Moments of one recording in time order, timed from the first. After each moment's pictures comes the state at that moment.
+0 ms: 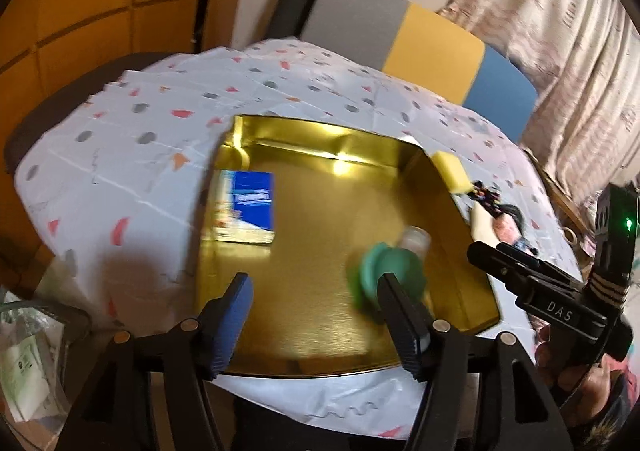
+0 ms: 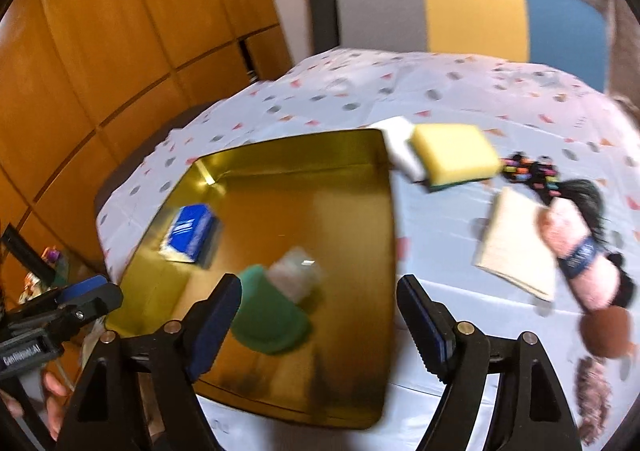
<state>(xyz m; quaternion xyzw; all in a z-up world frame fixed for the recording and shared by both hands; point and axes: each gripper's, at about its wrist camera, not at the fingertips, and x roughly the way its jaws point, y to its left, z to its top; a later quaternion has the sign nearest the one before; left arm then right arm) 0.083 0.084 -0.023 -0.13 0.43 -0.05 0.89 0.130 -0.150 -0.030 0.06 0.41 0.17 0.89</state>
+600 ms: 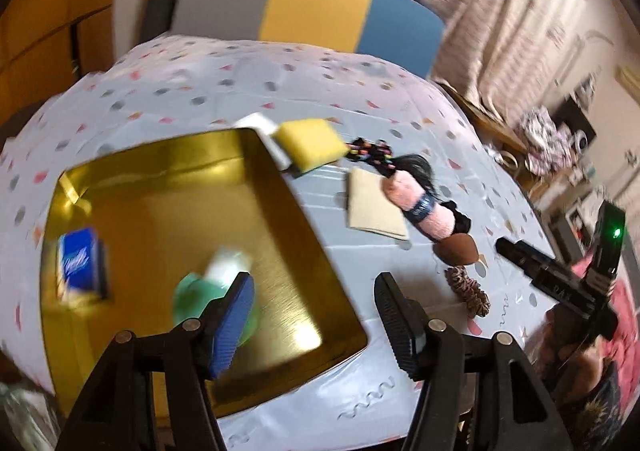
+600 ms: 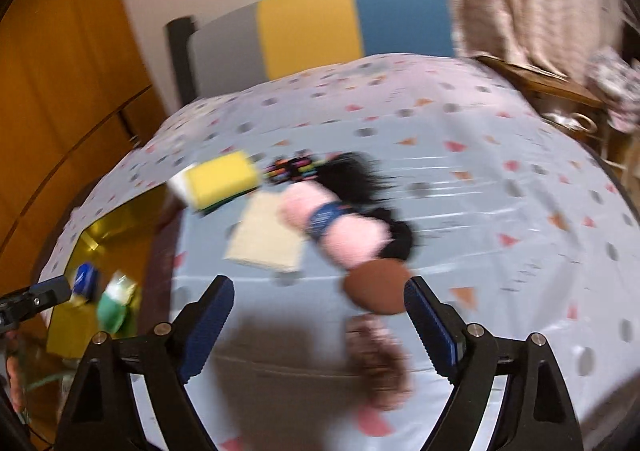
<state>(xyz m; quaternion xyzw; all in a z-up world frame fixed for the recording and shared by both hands) 0.126 -0.062 0.009 -0.03 0.46 -0.21 0.86 0.073 -0.364 -0.016 0.13 0.38 -0.04 0.91</state>
